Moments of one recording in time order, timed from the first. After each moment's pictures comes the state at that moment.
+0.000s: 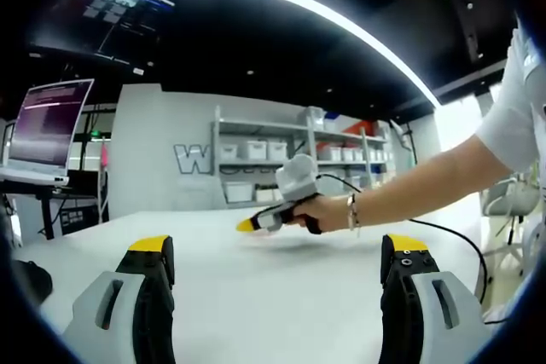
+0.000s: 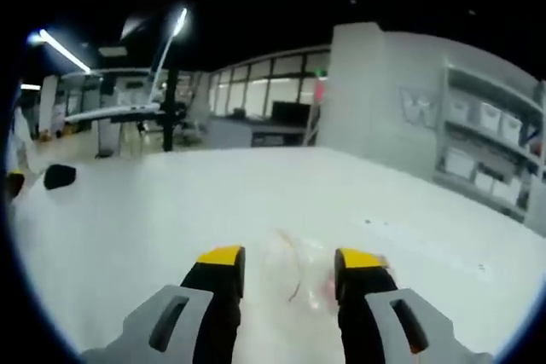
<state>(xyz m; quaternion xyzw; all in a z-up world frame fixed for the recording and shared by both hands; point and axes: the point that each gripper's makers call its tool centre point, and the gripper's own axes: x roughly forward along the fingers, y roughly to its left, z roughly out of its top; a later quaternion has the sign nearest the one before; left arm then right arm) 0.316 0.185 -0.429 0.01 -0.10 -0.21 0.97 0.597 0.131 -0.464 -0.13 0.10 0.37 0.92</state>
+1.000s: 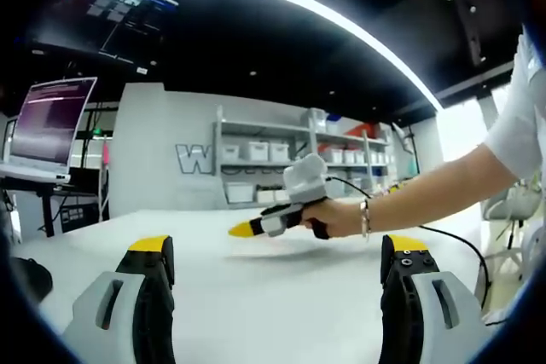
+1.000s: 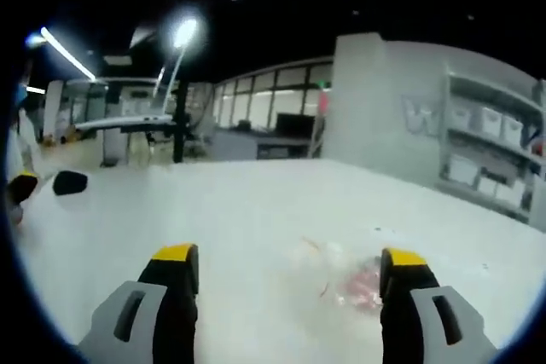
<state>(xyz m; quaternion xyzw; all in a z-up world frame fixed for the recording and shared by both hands) 0.316 0.187 -0.427 0.00 -0.10 -0.21 0.97 0.581 0.138 -0.453 -0.11 0.07 0.38 0.92</state>
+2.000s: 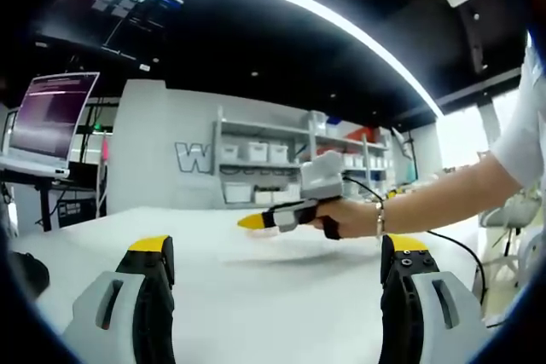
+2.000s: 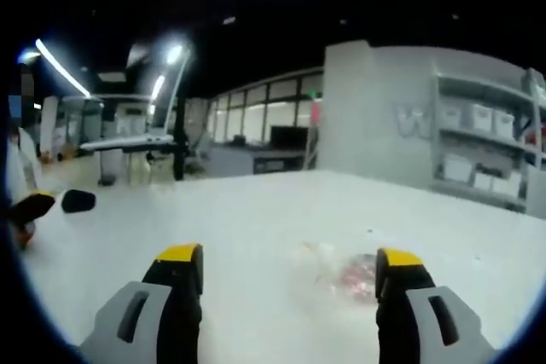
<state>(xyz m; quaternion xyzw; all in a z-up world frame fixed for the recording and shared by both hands) 0.315 0.190 -0.426 -0.02 -0.10 -0.21 0.97 0.548 0.121 -0.438 -0.07 0.05 0.38 0.92</state>
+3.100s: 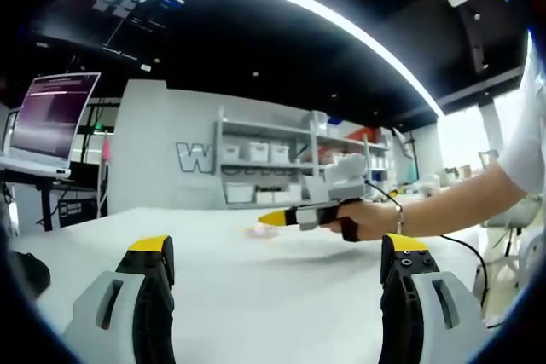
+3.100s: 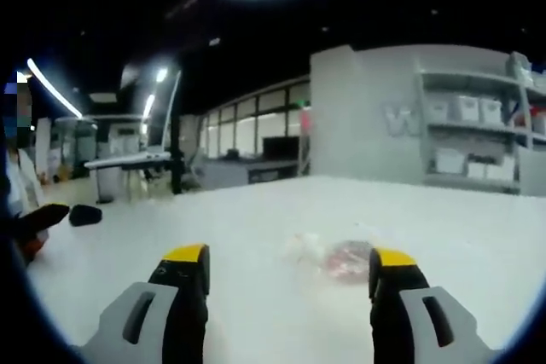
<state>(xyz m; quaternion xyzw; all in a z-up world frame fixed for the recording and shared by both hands) 0.313 0.192 -0.426 -0.02 -0.10 -0.21 0.97 0.523 0.089 -0.438 -0.02 0.04 0.36 0.93</state>
